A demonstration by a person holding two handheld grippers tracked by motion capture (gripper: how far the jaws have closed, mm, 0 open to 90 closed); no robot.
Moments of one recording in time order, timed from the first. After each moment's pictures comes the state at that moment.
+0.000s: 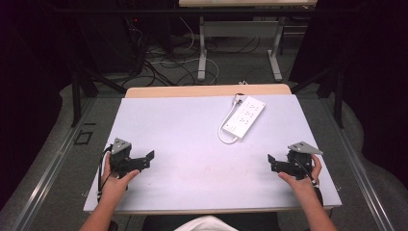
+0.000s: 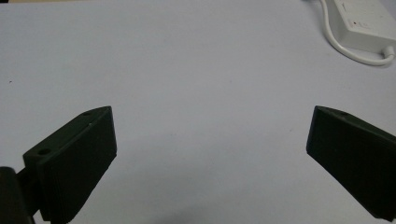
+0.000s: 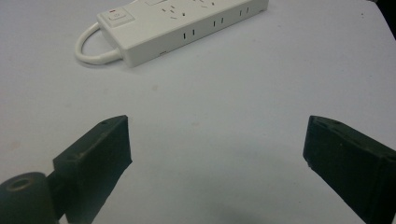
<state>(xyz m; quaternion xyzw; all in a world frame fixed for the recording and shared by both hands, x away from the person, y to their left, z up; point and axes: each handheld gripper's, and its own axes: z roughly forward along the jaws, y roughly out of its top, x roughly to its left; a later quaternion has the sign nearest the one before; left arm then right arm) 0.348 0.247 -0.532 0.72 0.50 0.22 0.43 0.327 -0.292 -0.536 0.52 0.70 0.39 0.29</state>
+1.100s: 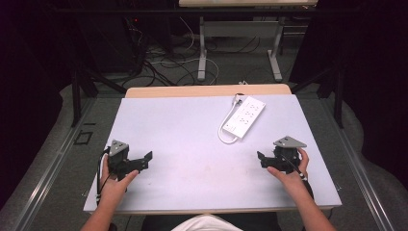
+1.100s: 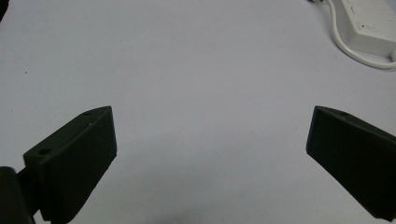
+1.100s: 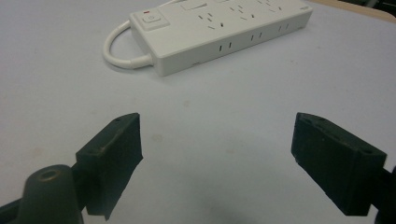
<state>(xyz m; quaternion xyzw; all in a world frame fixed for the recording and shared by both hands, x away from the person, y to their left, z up) 0.342 0.250 -0.533 0.71 0.51 0.23 0.43 0.346 -0.259 -0.531 0.47 0.75 0.37 0.29</state>
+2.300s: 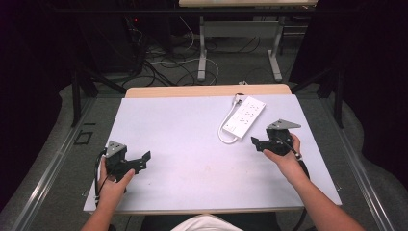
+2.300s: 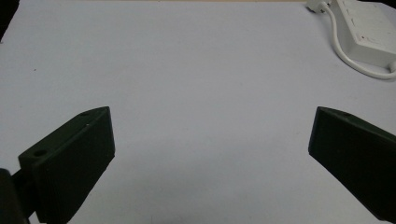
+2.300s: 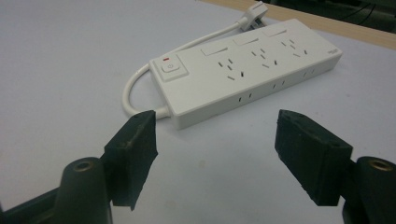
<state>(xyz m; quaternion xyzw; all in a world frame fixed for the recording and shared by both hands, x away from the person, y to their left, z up) 0.339 0.256 -0.534 0.69 0.52 0.23 0.44 0.389 -0.248 -0.503 0.45 0.75 0.41 0.25</state>
